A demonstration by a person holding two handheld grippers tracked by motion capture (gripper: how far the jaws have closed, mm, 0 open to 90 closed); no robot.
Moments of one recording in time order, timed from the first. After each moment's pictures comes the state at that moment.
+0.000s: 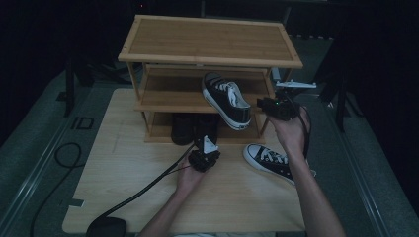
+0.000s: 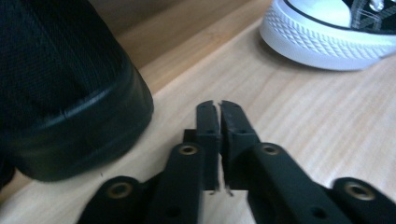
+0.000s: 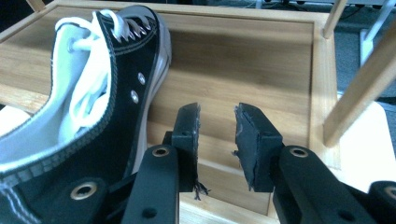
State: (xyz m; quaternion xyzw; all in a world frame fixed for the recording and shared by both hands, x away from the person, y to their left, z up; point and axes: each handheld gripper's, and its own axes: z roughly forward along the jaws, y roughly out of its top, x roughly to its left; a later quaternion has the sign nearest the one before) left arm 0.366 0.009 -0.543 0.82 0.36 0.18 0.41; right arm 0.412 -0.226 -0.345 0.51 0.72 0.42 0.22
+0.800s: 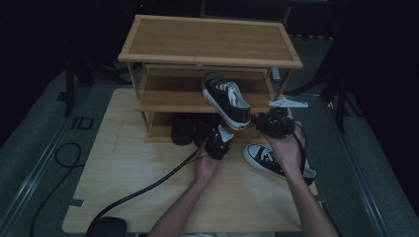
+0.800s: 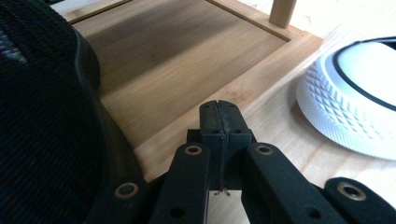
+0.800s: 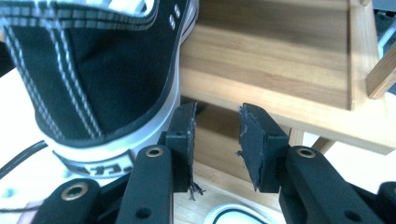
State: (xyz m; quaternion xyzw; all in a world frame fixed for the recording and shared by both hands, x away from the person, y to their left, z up) left arm 0.407 -0.039 -0.544 0.80 0.39 0.22 0.40; right arm 0.380 -0.215 -0.377 0.47 0.75 0.41 0.22
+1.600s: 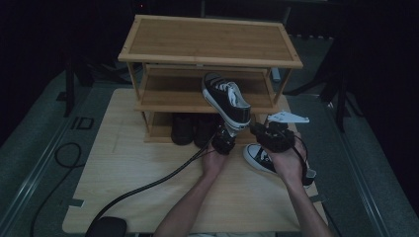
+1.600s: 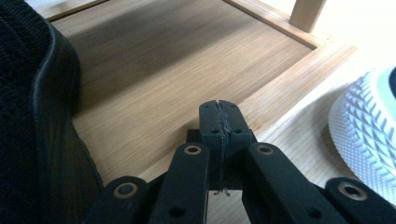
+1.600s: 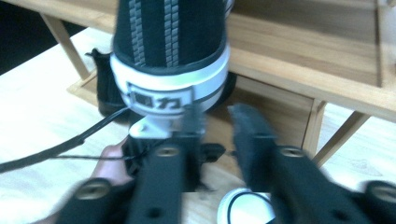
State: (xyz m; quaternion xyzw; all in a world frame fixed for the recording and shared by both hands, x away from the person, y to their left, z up) left arm 0.434 -0.060 -0.556 0.80 0.40 0.22 0.38; right arm 0.344 -0.212 -0.385 0.42 0.76 0.43 0.23
